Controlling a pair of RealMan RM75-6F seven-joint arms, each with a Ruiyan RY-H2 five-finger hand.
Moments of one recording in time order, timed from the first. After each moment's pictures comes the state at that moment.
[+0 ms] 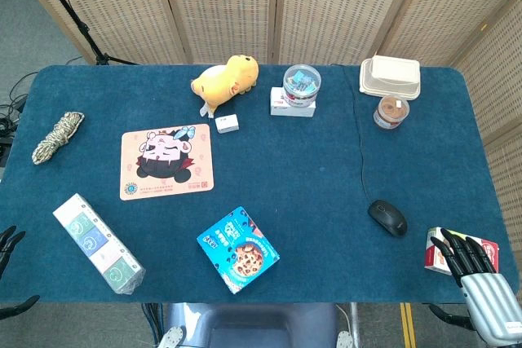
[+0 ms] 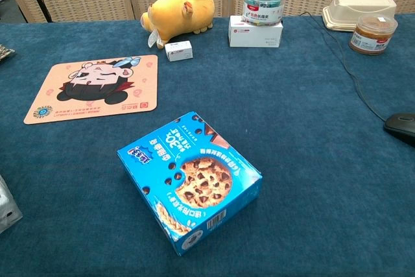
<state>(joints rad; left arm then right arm) 0.10 -1.02 0.14 -1.56 1.67 1.60 -0.24 -0.06 -0.85 -0.13 -1.91 -1.79 1.53 -0.01</state>
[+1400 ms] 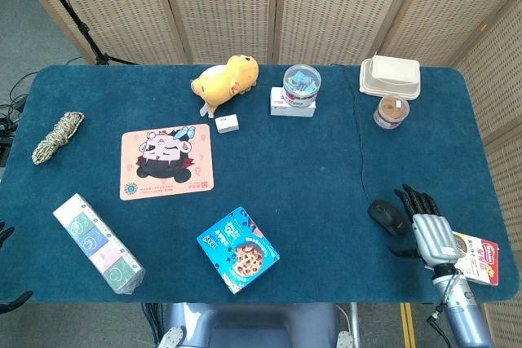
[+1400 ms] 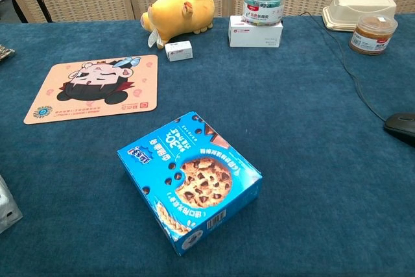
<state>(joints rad) 0.10 -1.00 0.12 -1.56 1.65 1.60 -0.30 0.21 -1.25 0.12 -1.68 -1.33 1.19 -0.10</state>
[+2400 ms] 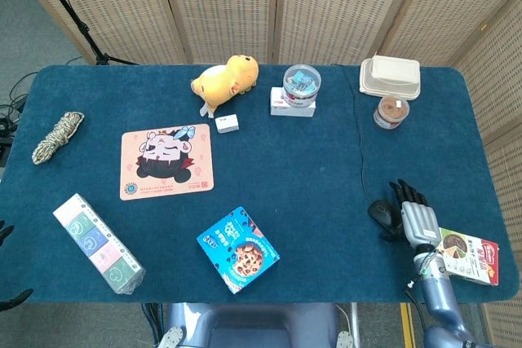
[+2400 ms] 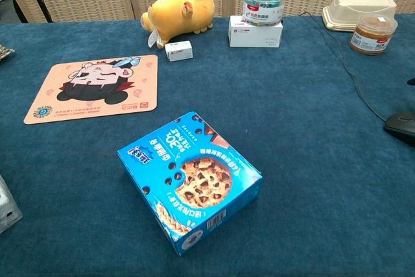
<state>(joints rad) 0.09 -1.01 0.11 -1.57 1.62 1.57 -0.28 0.32 -1.46 0.17 -1.44 -1.09 1.09 -0.18</state>
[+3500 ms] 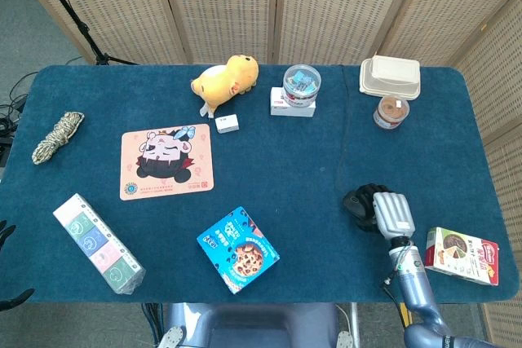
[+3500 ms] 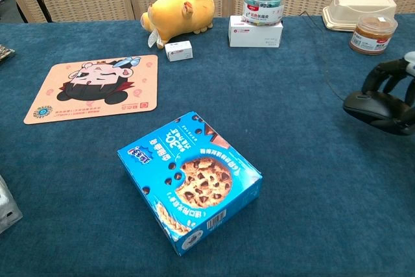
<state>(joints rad) 0.08 -1.00 0.11 -1.58 1.61 1.56 -0.30 0.38 -1.52 0.18 -1.50 -1.21 1.18 -0.27</state>
